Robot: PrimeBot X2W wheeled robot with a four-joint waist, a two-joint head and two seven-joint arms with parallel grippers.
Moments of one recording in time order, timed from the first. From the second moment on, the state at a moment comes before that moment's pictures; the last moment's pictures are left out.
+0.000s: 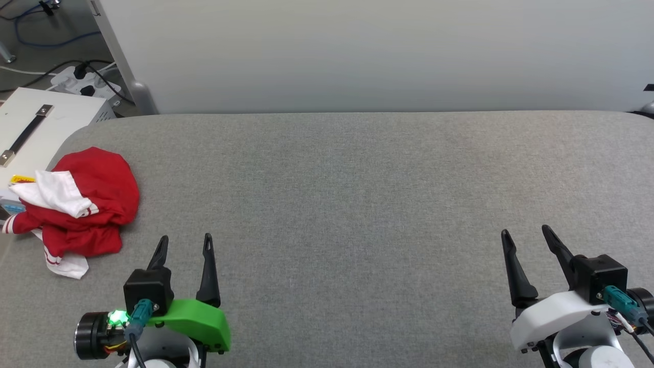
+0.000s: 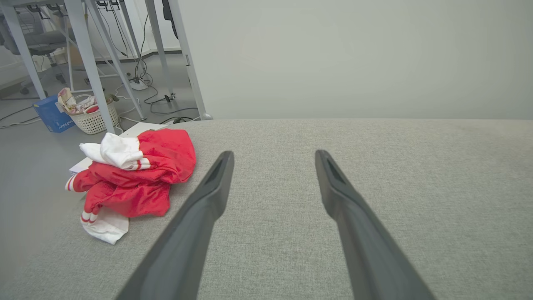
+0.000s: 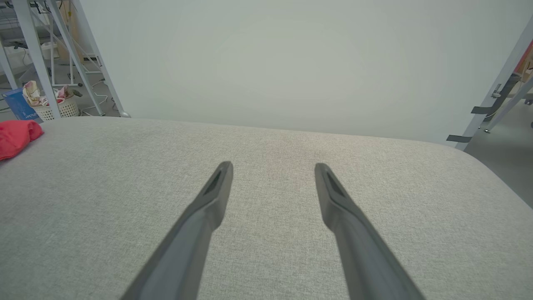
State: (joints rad) left arm 0.02 0.05 0.00 0.00 -0.03 0.01 -0.04; right arm 0.02 -0.05 -0.02 0.00 0.07 0.13 -0.05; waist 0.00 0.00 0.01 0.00
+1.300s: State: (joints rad) left arm 0.02 0.05 -0.02 0.00 -0.05 0.01 -0.12; right arm 0.02 -0.05 -0.03 0.01 0.15 0.13 -0.13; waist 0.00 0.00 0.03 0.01
